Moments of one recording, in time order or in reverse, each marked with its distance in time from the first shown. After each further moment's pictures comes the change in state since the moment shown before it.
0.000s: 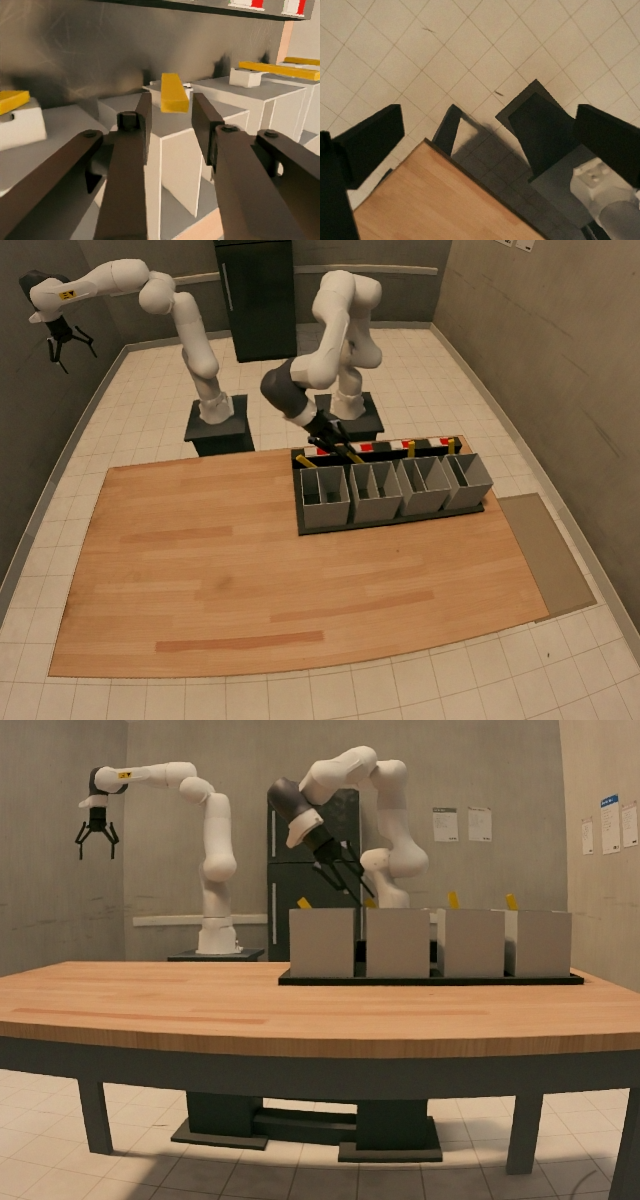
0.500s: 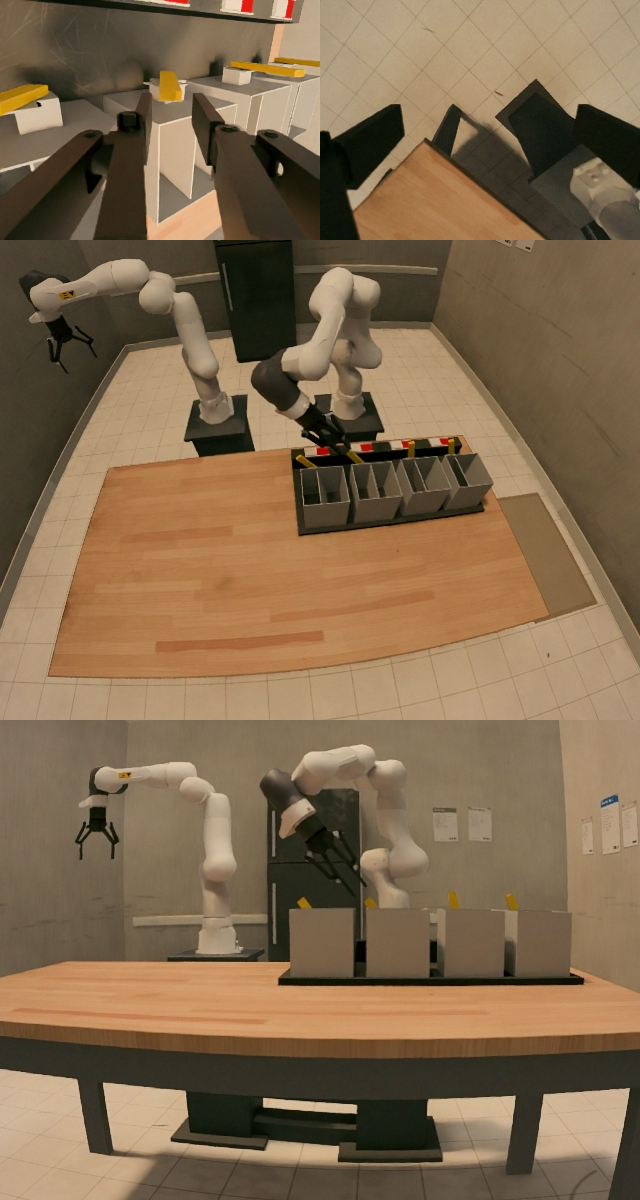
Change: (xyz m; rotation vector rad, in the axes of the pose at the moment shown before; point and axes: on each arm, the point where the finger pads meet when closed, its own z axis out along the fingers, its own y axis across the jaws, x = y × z) left arm 0.001 0.002 -0.036 -0.005 0.005 -0.001; right arm 0.000 0.000 0.000 0.000 0.000 0.000
